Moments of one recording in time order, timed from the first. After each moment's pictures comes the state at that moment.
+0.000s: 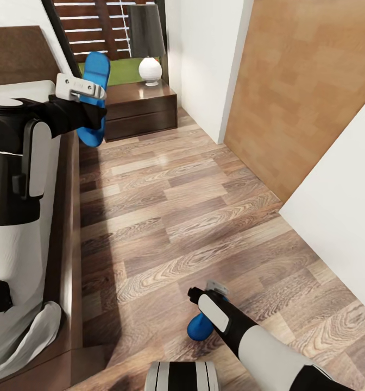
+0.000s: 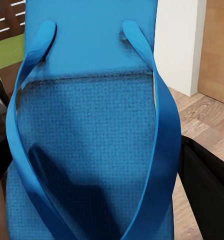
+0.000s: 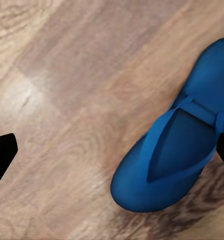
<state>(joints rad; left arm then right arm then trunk) -1.34 0.20 -0.19 -1.60 0.07 1.04 -0.13 -0.75 0.16 0.64 -0.53 -1.07 0.19 -0.57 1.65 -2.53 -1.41</state>
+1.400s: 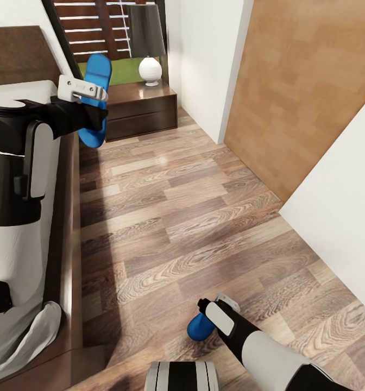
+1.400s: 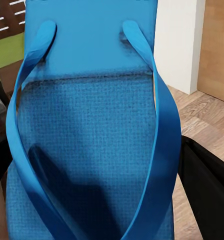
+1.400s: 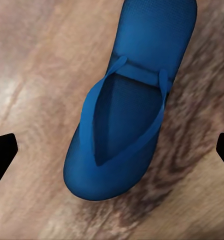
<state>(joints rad) -1.34 0.20 -0.20 -1.60 0.07 1.04 -0.13 -0.74 0.16 0.60 -0.38 -1.19 0.10 -0.57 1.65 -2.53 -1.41</state>
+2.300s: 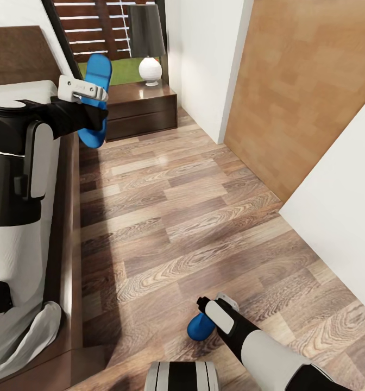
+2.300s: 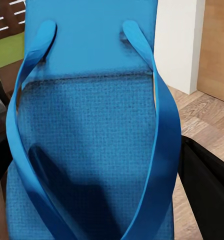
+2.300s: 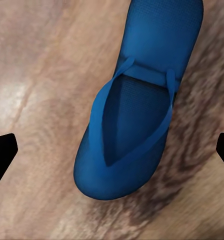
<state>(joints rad) -1.34 0.20 -0.20 -1.60 0.07 1.04 -0.13 -0.74 0.16 0.57 -0.39 -1.19 0.10 -0.57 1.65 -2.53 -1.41</state>
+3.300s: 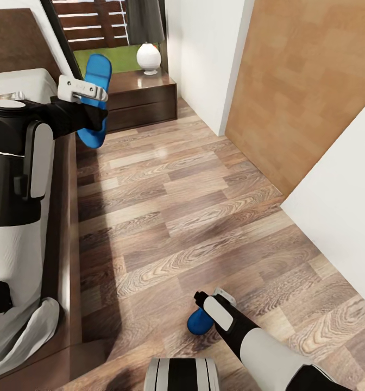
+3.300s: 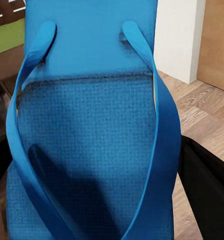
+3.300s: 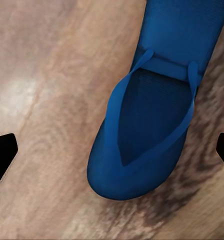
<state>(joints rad) -1.34 0.20 -0.20 -1.60 0.07 1.04 -0.13 -0.74 0.16 0.56 -0.44 -1.18 0.10 -0.57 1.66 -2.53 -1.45</state>
